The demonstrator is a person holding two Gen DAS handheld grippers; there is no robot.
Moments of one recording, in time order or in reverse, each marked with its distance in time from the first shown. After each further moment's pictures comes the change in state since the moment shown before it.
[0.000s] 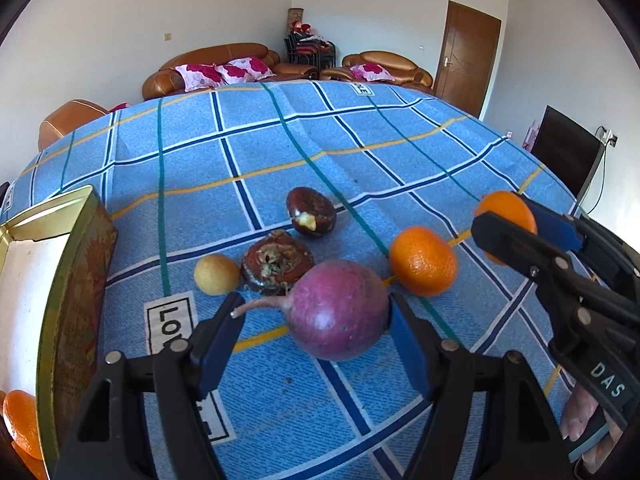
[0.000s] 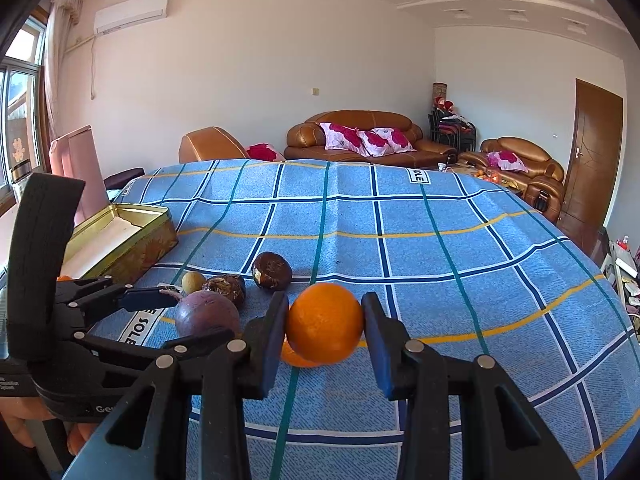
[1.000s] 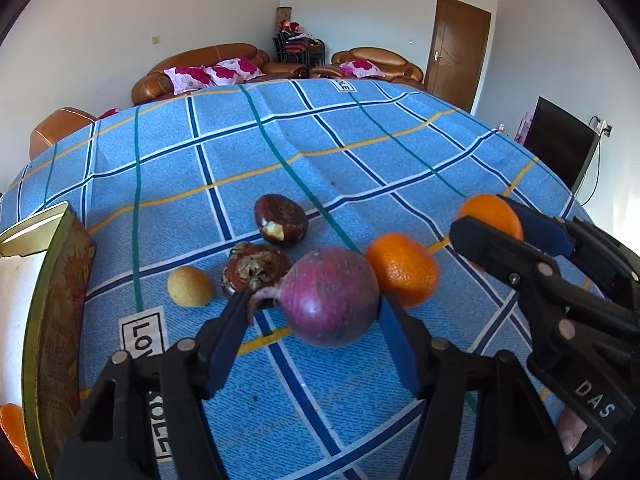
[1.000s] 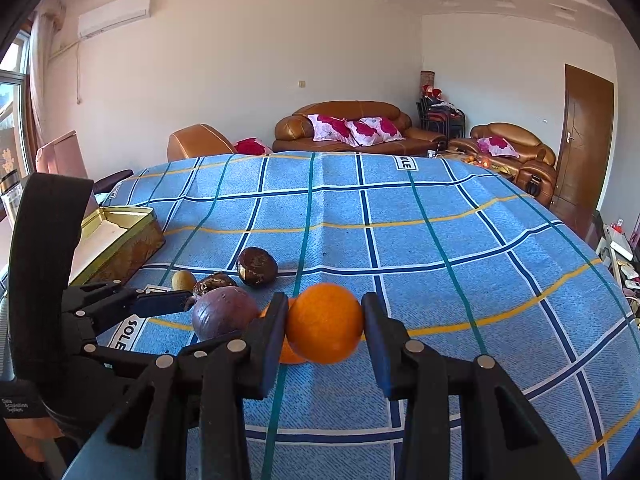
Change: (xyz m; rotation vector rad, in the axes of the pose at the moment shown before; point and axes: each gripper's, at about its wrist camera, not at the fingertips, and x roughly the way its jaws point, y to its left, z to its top) left arm 0.006 -0.021 0.005 0.034 0.001 -0.003; right arm 0.005 -0.007 0.000 0.041 0.030 -0.028
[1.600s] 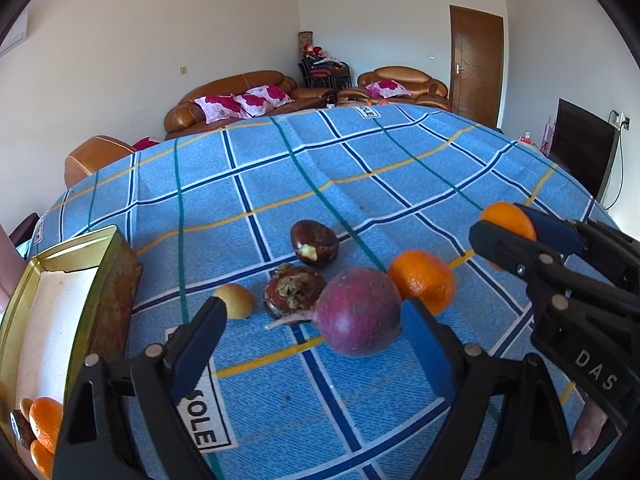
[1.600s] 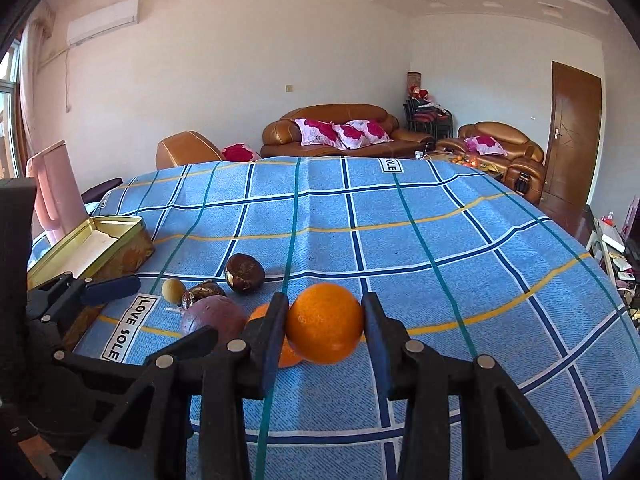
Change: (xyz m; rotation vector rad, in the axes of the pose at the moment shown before) left arm -0.018 -0.006 -0.001 0.031 -0.097 0.154; right arm -0.002 -0.004 0.001 0.031 -0.012 -0.042
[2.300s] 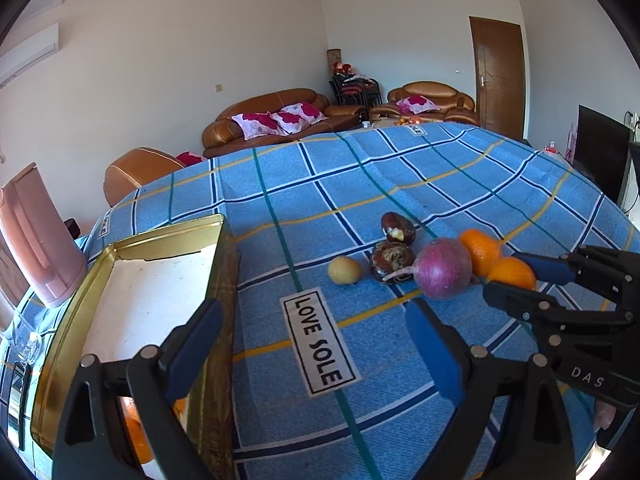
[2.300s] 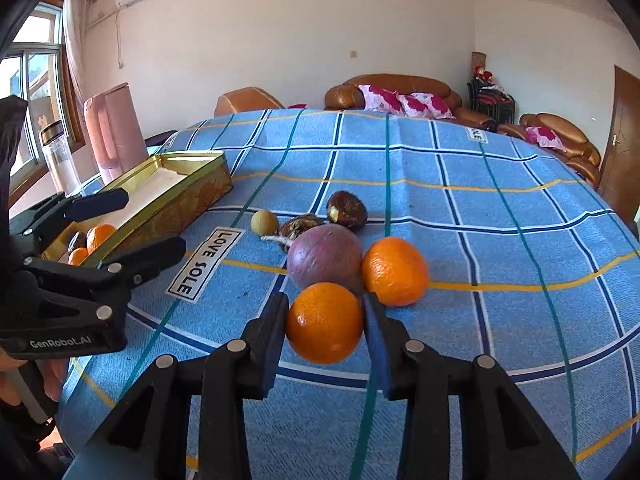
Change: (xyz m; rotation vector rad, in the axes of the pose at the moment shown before) left arm -0.056 0.054 -0.029 -0.006 -0.074 0.121; right arm -0.005 0.047 -0.028 -0.107 0.114 0.181
